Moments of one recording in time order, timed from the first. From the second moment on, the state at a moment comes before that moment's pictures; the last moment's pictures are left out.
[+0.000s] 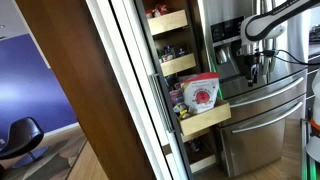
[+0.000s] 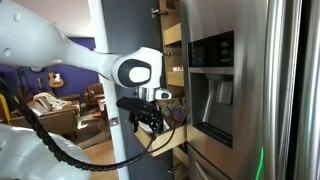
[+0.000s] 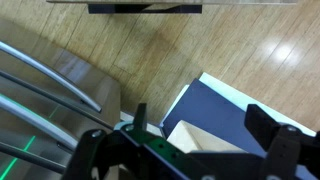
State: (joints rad) arm -0.14 -0.84 -0.31 -2.75 -0.05 1.87 -0.32
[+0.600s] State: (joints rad) arm -0.14 -0.83 -0.31 -2.75 -0.05 1.87 -0.32
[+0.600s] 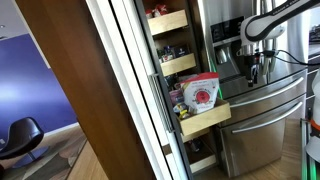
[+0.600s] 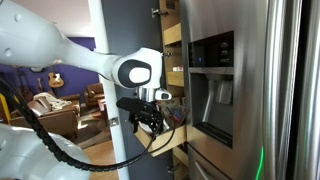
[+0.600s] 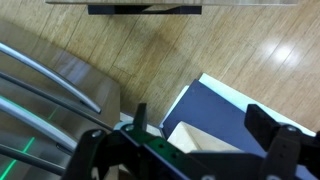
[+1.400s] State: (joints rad) arm 0.02 -0.81 -0.12 -2.48 -0.06 1.95 -0.38
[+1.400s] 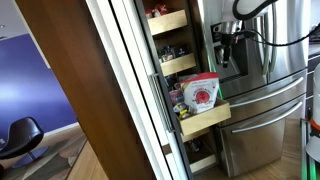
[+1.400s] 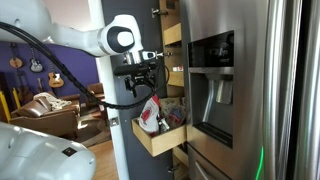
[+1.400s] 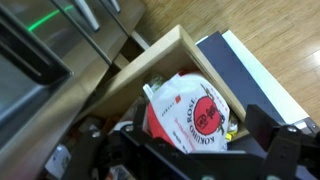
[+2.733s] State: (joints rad) arm 0.16 -0.50 -0.20 -2.30 0.08 2.11 -0.69
